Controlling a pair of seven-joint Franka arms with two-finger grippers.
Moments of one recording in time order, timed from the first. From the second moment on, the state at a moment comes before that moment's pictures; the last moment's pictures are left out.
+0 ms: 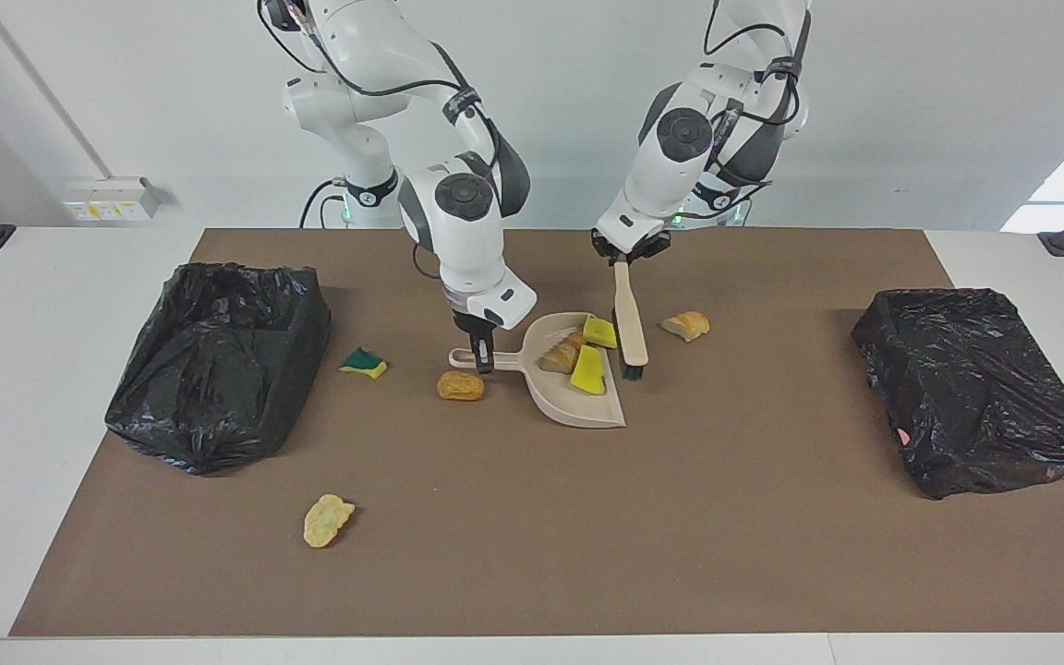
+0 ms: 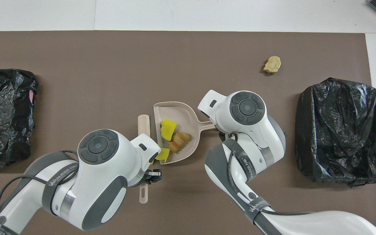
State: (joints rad) left arm -0.60 -0.12 0.00 -2.19 -0.22 1.84 -0.52; right arm 0.34 0.26 0.14 -1.90 -0.06 2.20 -1.21
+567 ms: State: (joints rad) left arm -0.53 -0.21 0.01 -2.28 -0.16 1.62 -0.84; right arm 0.34 0.26 0.14 -1.90 -0.06 2.20 -1.21
